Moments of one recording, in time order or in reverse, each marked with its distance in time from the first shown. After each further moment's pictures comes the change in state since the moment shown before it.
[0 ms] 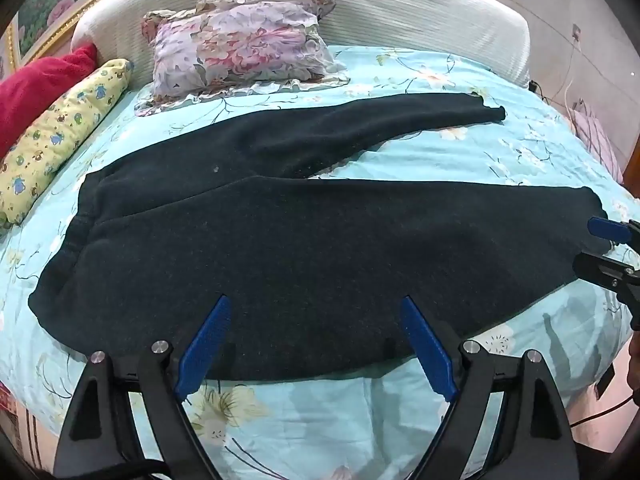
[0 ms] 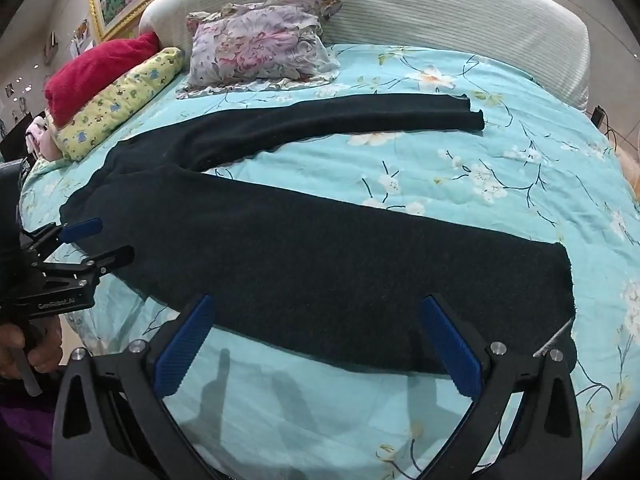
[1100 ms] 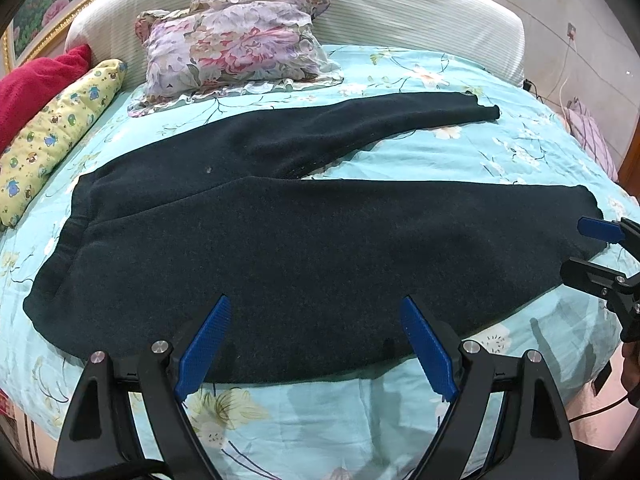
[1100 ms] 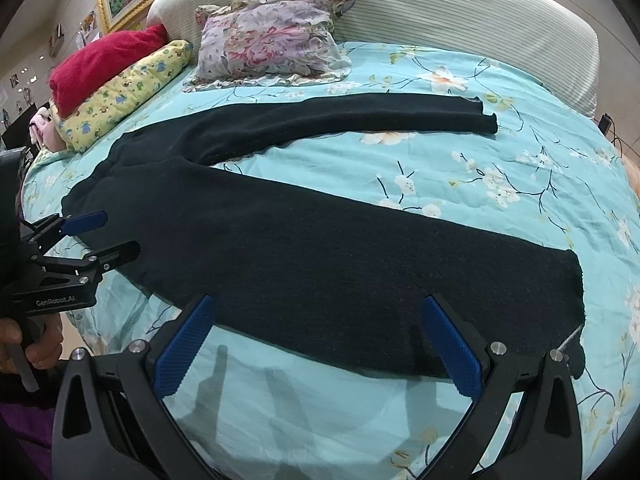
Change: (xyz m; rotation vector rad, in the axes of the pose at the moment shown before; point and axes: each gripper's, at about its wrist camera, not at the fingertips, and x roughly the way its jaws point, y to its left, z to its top) left arm 0.003 0.001 -0.002 0.013 -0.002 -0.025; right arm 0.006 0.011 -0.003 -0.024 -0.002 0.019
